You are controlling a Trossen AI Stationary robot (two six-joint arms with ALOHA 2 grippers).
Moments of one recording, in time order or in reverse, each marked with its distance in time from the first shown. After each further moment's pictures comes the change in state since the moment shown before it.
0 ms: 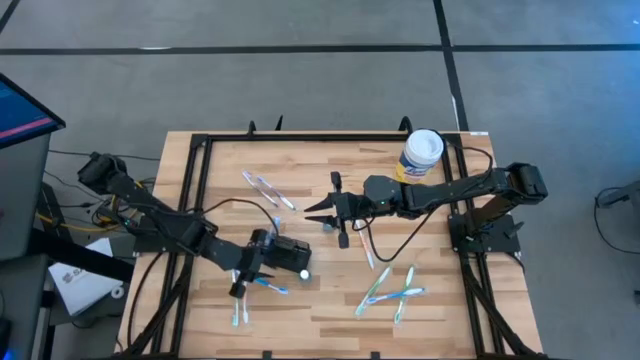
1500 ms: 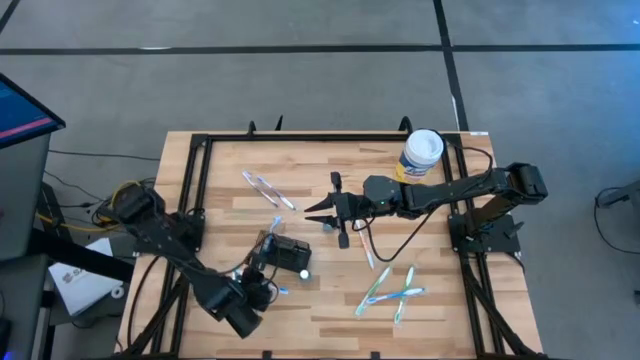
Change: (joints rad) left arm -0.247 0.584 0.534 -0.843 -0.287 -0.236; right arm 0.000 0.000 0.000 -0.004 0.000 0.000
